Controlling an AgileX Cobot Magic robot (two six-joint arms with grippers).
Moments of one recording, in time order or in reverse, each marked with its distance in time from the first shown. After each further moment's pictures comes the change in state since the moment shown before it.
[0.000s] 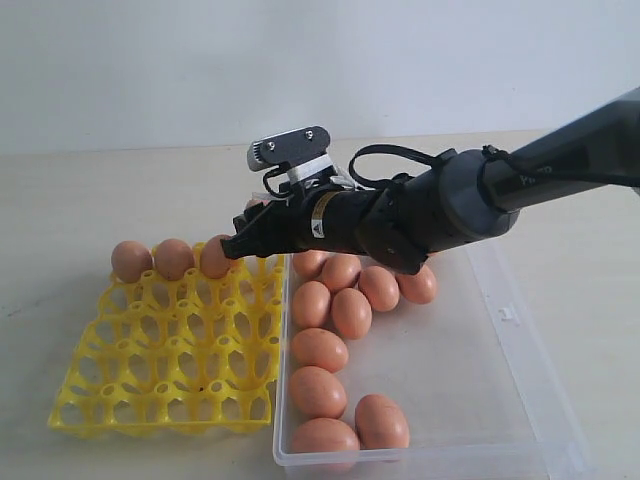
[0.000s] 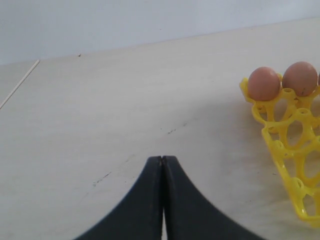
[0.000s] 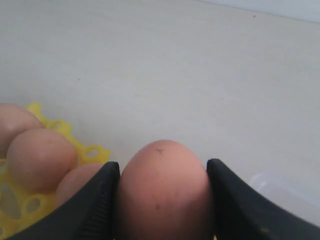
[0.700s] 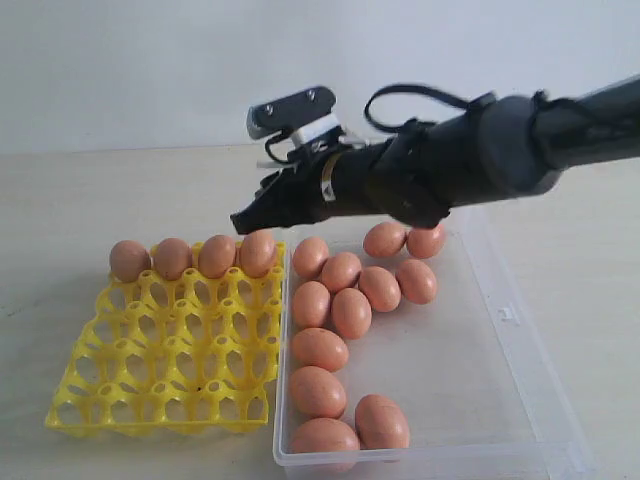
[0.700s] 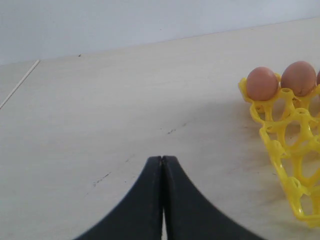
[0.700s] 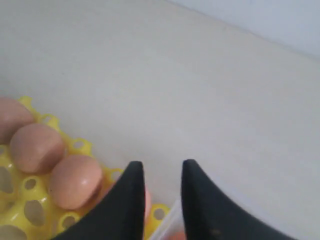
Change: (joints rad) left arm 0.000 0.000 0.000 0.000 0.000 0.000; right arm 0.005 -0.173 -0.004 -0.061 0.270 -0.038
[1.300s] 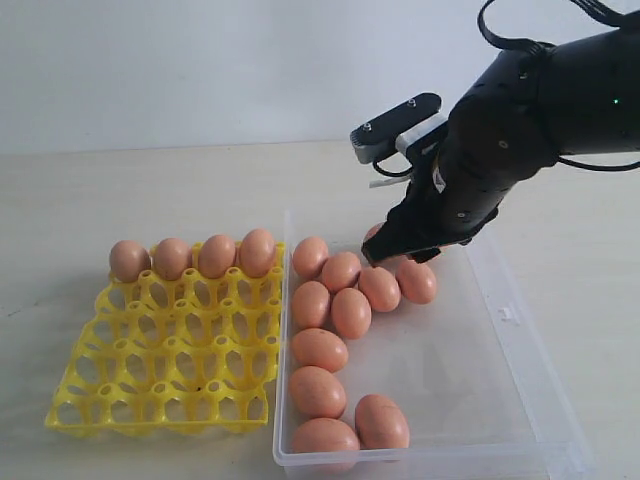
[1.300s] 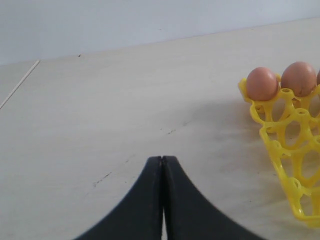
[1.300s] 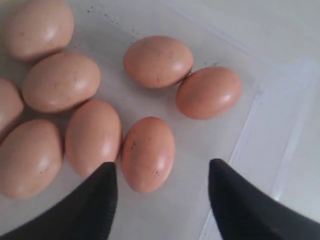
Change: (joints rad) left arm 0.000 0.000 0.000 0.000 0.000 0.000; right arm -0.065 -0.229 0.112 0.023 0.687 -0.088
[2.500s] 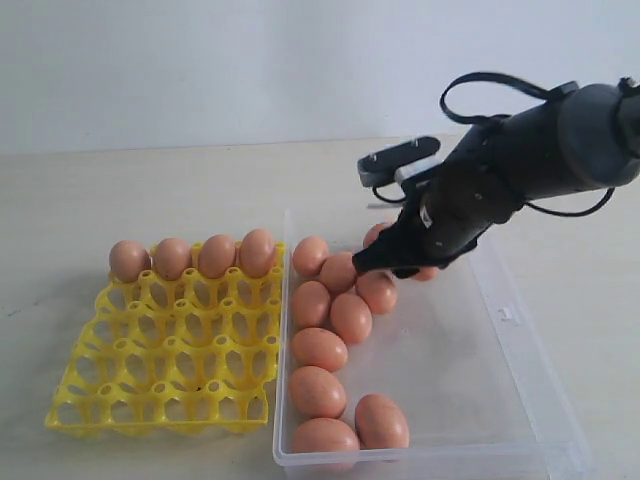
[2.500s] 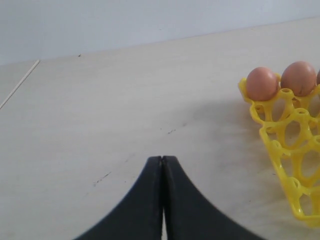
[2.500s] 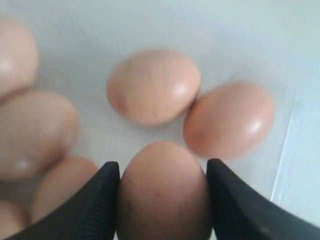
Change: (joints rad) left arm 0.000 0.000 0.000 0.000 0.000 0.000; right arm -0.060 0.160 0.008 -0.059 -0.235 0.178
